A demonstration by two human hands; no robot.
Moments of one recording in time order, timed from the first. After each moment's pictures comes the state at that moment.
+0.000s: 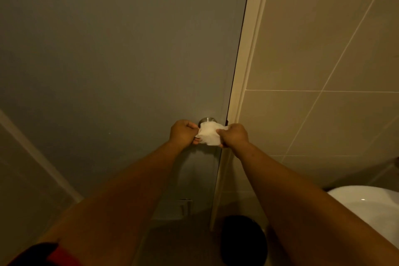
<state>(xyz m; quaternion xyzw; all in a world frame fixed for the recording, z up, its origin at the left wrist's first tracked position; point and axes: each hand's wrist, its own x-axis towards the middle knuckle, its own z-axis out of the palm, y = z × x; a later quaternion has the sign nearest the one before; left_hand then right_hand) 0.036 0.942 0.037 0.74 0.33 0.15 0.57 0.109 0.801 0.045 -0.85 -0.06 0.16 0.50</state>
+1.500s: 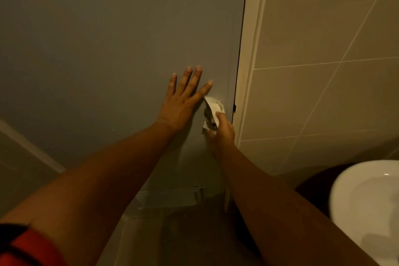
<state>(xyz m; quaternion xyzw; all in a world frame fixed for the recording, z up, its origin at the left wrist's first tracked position) 0.028 0.979 0.077 0.96 0.01 0.21 -0.18 0.061 0.854 0.014 -0.41 0.14 0.23 0.87</state>
